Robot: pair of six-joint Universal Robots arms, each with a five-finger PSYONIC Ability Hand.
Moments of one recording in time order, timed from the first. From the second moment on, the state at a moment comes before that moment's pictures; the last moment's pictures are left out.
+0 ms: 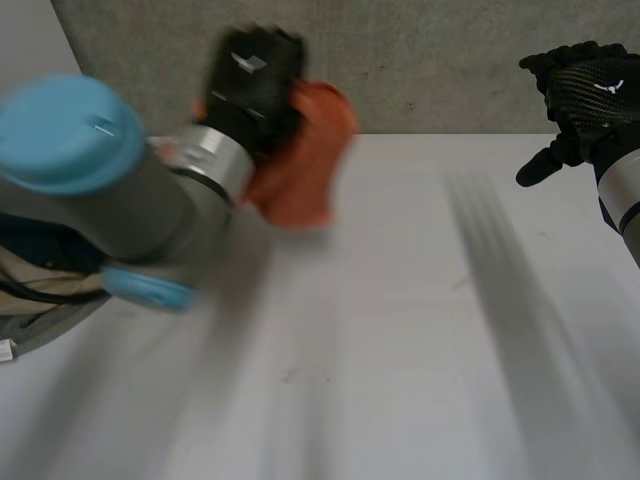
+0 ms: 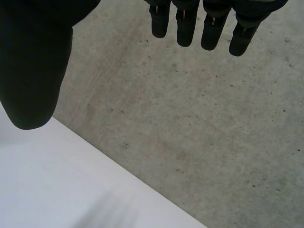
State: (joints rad) left arm 4.09 -2.04 -1.17 3.51 -1.55 3.33; right arm 1.81 -1.46 1.52 -0.16 1.50 2.90; left_hand 1.08 1.17 1.16 1.20 0.91; right_hand 0.23 0.22 0.21 0.21 0.05
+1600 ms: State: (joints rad) left arm 4.22 -2.13 -1.67 3.34 -1.49 3.44; right arm 1.83 -1.02 1.60 -0.15 1.28 2.78; left_hand 0.57 0.57 0.57 0.58 0.39; right_hand 1.03 1.17 1.18 1.19 0.99
